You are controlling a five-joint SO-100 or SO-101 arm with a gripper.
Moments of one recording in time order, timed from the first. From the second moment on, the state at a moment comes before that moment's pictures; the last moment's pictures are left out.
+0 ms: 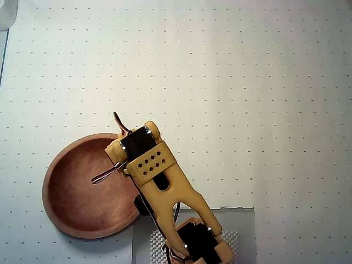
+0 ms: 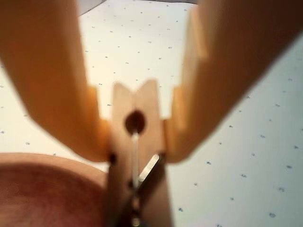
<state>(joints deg) -36.4 115.7 94.4 101.0 -83.3</state>
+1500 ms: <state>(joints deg) -51.6 85.2 83.3 94.2 -83.4</state>
